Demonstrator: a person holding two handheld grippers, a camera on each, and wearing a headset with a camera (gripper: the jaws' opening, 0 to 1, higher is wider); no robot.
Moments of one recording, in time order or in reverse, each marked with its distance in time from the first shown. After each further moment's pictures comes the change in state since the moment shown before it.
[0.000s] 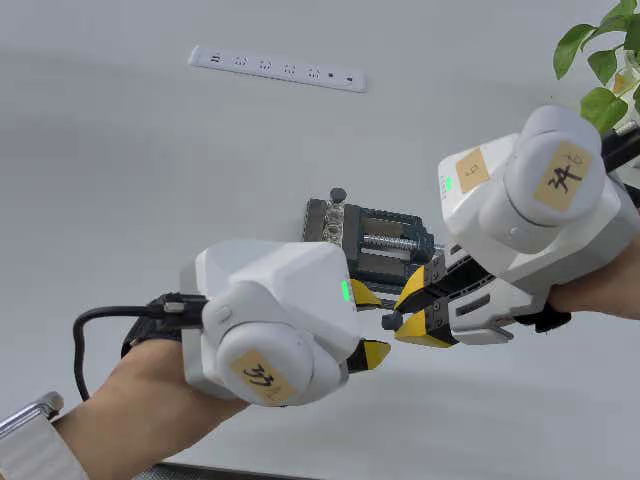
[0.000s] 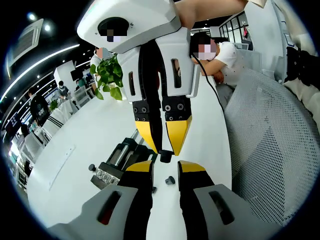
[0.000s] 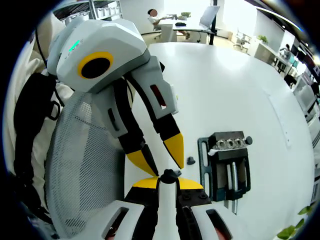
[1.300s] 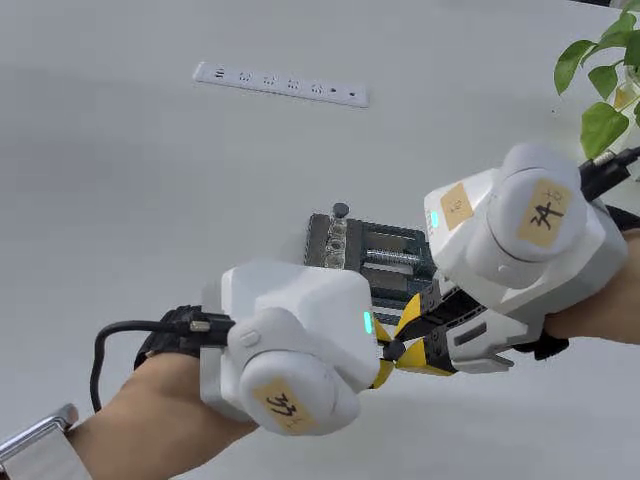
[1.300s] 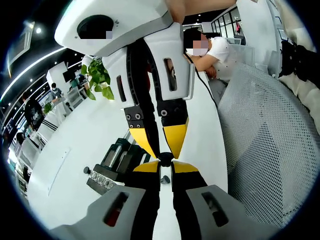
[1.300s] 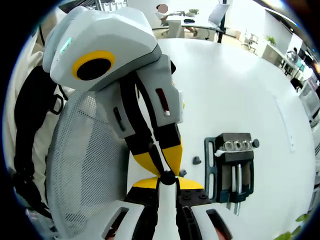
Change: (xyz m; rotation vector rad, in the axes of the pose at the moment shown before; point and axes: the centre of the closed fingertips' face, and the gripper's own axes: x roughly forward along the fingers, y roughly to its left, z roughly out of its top) left arm 0.002 -0.011 -0.002 0.036 0.029 -0.059; right arm 0.005 0.007 -0.002 -0.048 0.034 0.038
